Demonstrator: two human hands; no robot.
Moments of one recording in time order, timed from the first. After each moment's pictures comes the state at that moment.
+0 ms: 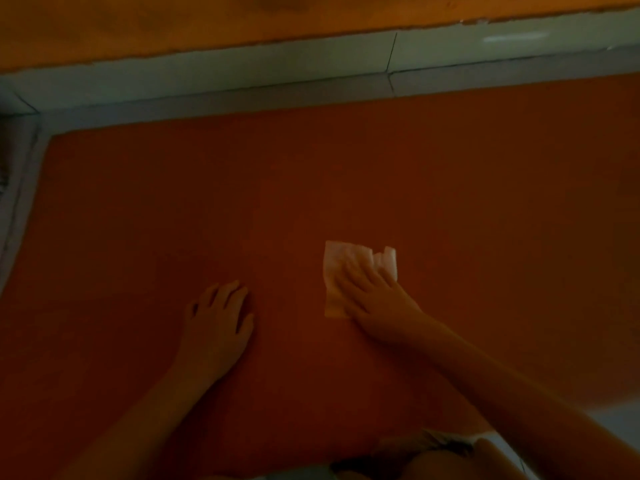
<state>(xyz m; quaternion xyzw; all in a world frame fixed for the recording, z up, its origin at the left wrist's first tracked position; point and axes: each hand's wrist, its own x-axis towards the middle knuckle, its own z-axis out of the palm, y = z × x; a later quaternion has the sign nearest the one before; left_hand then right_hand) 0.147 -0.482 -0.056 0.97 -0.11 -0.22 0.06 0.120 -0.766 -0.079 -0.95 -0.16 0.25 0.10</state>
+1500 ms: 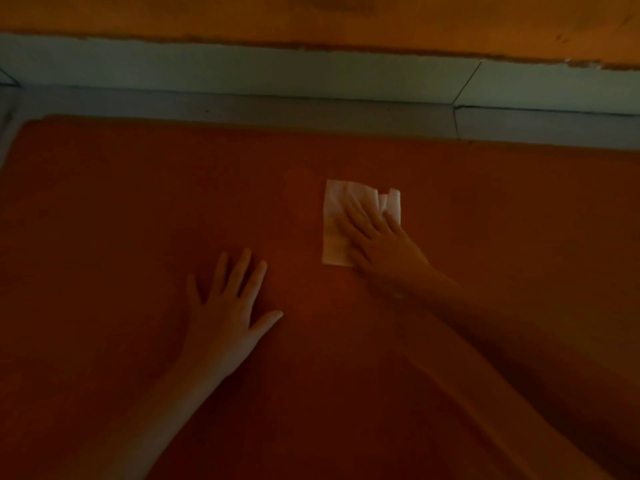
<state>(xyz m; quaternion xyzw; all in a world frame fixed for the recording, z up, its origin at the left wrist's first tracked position) 0.272 -0.513 -0.108 0.98 -0.11 -0.17 0.05 0.350 -0.792 -0.115 -0.96 -0.24 0.16 0.04</state>
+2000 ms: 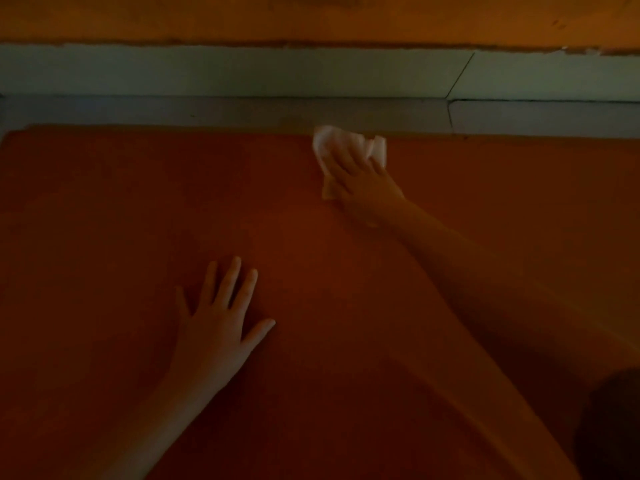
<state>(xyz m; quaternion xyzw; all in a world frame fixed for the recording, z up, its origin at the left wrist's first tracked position) 0.272 -0.515 -0.111 0.98 -0.12 -0.18 -0.01 0.447 -0.785 -0.118 -0.97 -0.20 0.11 0.04</state>
